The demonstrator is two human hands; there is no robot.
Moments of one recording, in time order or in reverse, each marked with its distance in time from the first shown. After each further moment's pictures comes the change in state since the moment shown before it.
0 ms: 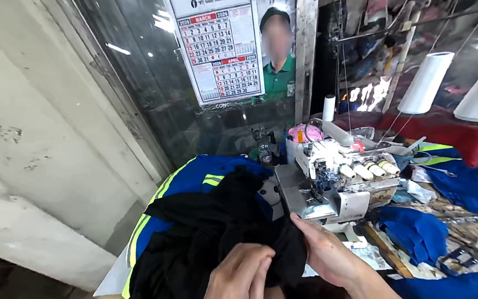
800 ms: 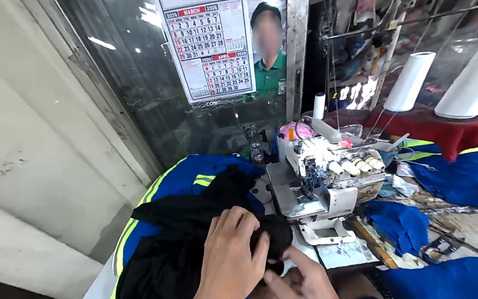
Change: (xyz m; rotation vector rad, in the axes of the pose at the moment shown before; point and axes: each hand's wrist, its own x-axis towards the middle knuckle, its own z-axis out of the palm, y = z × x) left_hand 0.051 -0.018 0.021 0.423 0.104 0.062; right_hand -0.054 0.048 0.040 -0.613 0.306 -0.299
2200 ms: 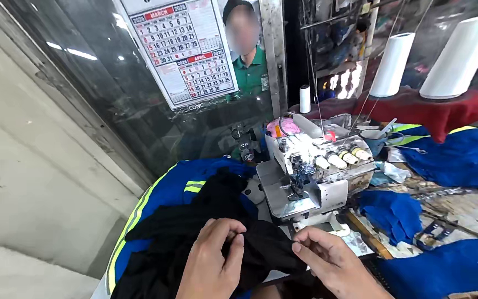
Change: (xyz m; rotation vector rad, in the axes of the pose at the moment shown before) left_hand -0.001 -0.016 -0.009 -0.315 -0.133 -0.078; right_hand 0.030 0.021 -0.072 0.000 -0.031 -0.067
